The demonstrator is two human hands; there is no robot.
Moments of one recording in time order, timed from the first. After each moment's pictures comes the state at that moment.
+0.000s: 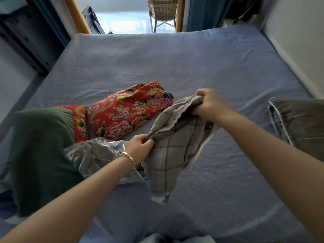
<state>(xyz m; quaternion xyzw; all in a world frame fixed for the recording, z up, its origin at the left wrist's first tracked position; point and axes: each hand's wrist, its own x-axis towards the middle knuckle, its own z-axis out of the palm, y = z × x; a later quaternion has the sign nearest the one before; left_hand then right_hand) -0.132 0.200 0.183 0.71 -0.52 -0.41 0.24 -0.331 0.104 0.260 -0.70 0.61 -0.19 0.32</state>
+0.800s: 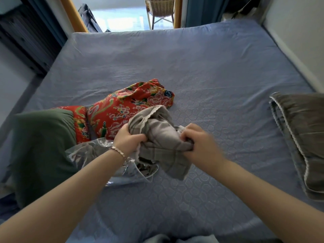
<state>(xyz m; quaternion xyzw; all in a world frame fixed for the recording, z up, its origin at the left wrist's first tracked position) -0.109 0.187 0.208 0.74 -0.35 -0.47 0.33 -0.315 0.192 0.202 -0.76 0.48 -0.30 0.32</state>
